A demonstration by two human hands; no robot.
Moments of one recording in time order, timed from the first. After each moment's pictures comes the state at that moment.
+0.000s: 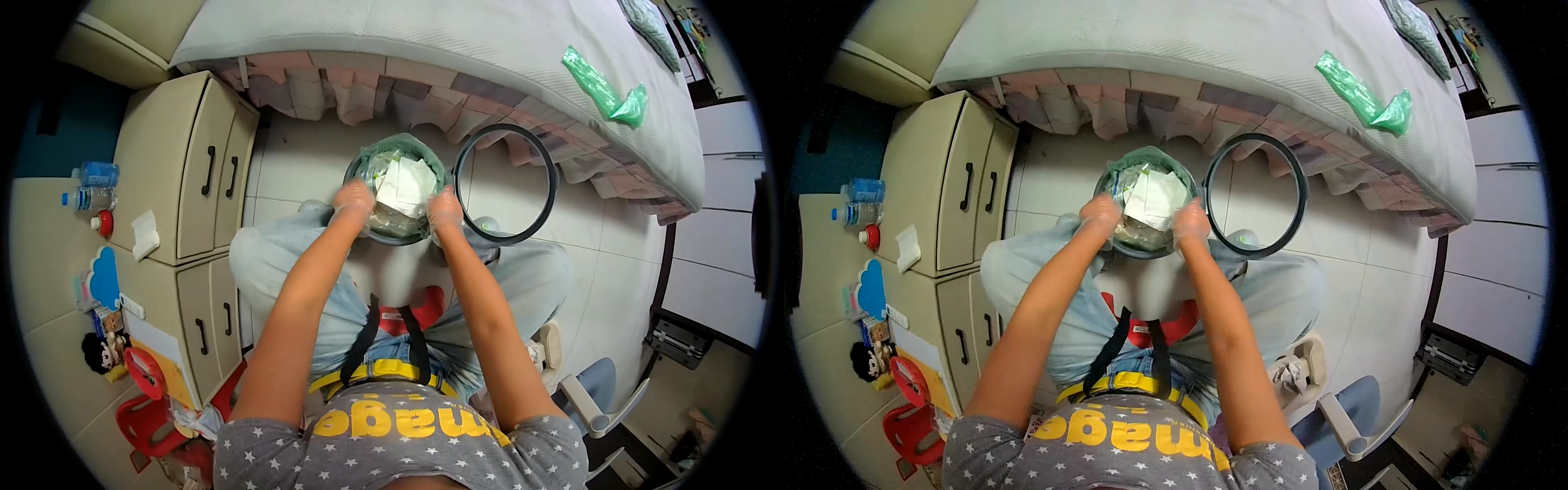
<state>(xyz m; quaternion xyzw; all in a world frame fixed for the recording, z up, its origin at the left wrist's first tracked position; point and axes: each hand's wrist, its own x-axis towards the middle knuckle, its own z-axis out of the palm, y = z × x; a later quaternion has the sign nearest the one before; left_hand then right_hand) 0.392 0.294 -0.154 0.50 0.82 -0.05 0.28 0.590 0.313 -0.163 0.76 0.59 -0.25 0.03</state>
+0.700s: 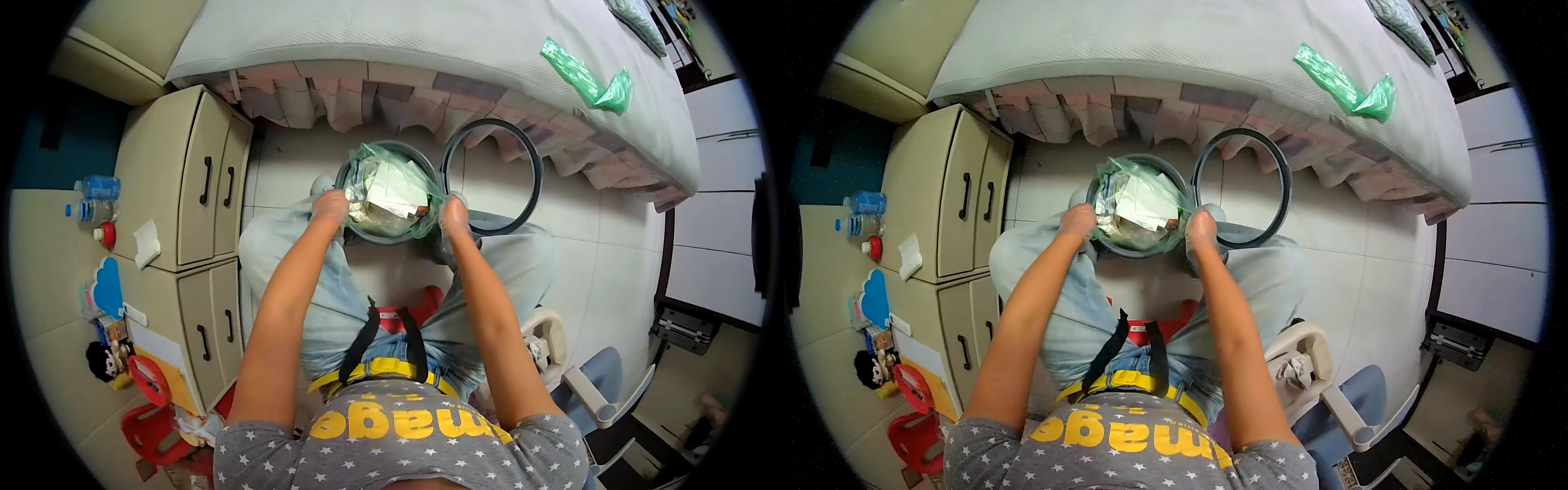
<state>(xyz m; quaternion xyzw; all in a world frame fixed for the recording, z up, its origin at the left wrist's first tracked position) 0.365 0.277 -0.156 0.55 0.78 -0.11 0.30 0.655 0.303 -0.208 0.73 0.63 -0.25 -0.09</state>
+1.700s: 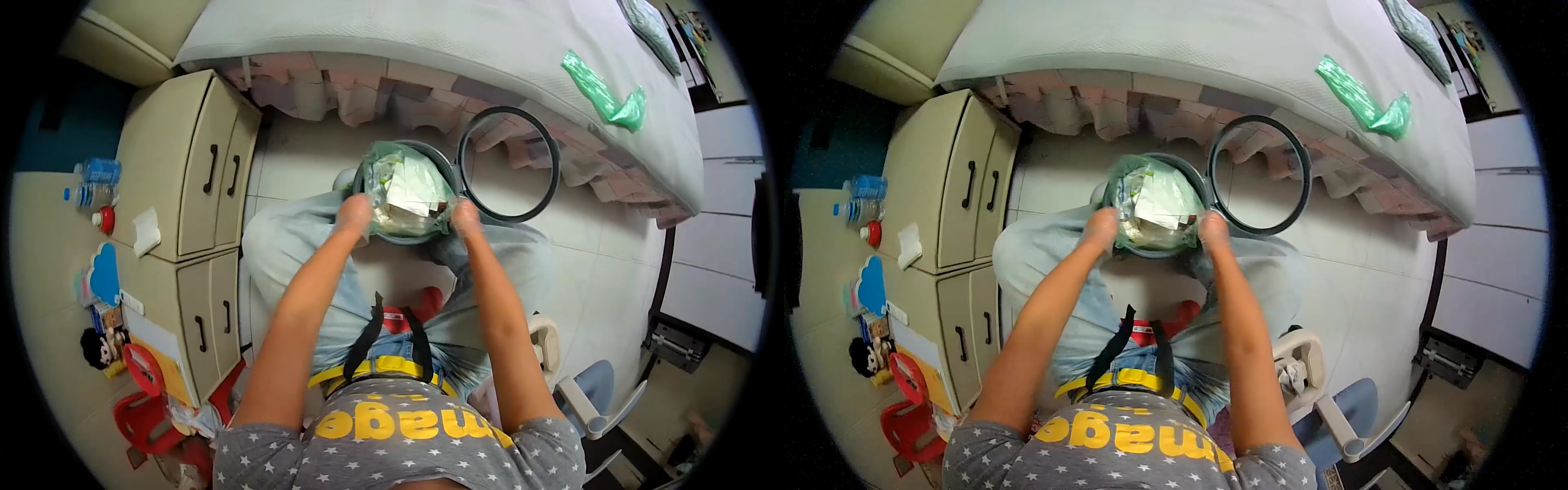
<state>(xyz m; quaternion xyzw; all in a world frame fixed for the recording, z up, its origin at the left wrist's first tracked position) 0.390 0.255 -0.193 0.56 0.76 0.10 0.30 0.666 0.319 -0.219 0.70 0.63 -0.33 -0.02</state>
